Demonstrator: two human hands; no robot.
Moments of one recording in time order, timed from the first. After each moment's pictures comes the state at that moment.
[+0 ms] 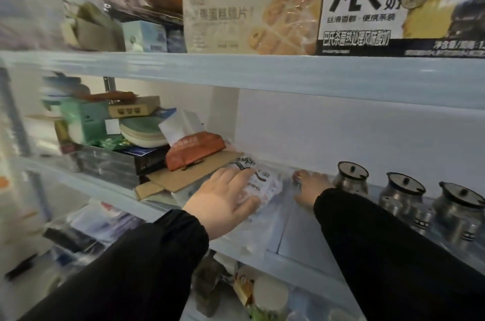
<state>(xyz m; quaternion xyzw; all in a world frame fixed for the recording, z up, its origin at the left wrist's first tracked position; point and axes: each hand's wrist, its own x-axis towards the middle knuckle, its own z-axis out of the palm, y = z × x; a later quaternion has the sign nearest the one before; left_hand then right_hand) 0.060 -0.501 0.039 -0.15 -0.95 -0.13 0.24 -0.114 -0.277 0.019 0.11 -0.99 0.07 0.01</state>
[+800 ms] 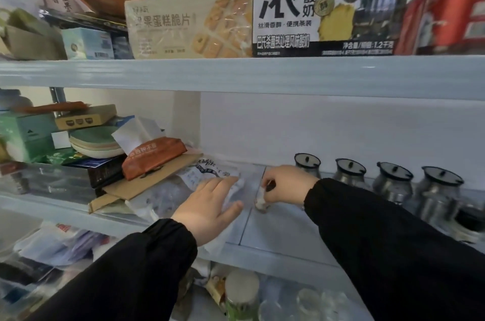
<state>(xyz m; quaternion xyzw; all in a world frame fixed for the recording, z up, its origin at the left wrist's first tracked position) 0.059 -0.456 0.033 -0.17 -0.95 -0.18 0.17 -0.040 -0.243 0.064 0.24 -0.96 0.11 0.02</state>
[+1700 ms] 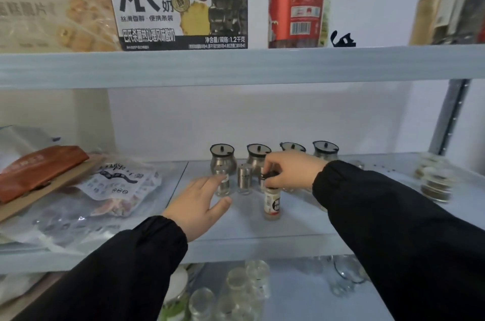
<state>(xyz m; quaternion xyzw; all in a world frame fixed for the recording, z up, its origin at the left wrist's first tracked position) 0.046 -0.310 0.019 -0.29 -0.92 -0.21 0.16 0.039 -0.049 0.087 0.13 -0.98 0.12 0.04</state>
